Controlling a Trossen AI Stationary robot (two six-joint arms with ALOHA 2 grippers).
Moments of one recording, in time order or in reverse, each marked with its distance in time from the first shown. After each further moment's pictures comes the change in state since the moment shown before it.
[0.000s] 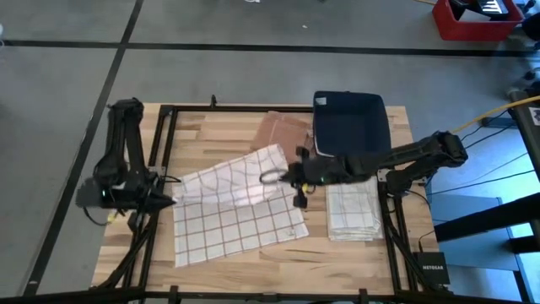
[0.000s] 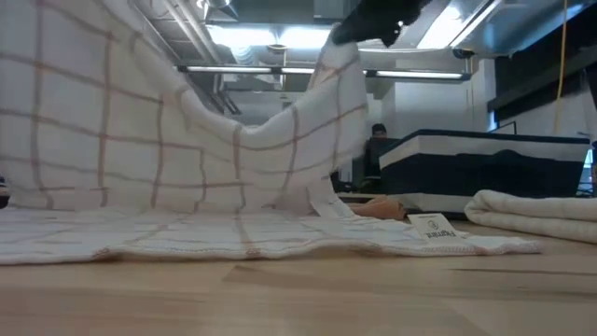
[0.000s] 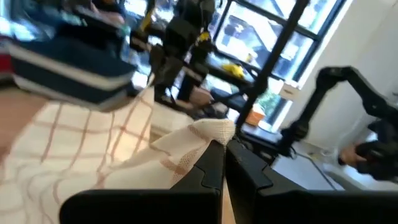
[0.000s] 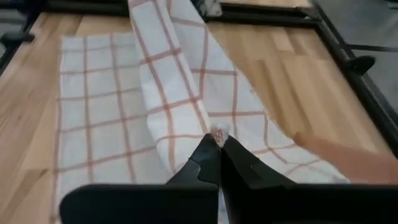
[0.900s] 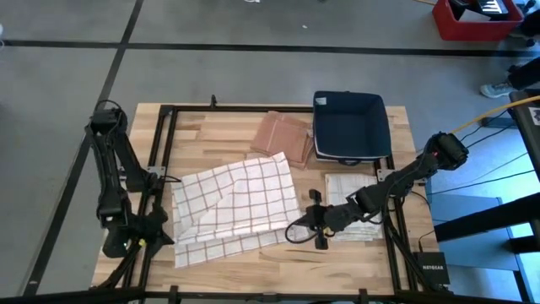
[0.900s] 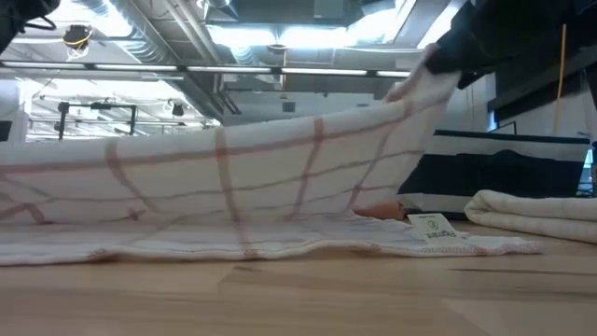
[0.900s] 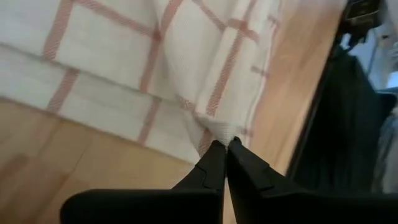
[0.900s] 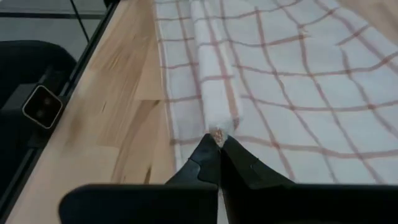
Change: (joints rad) left arm 0.014 0.501 0.001 -0.533 0.845 -1.520; right arm 0.355 0.001 -0.350 0.321 0.090 0.273
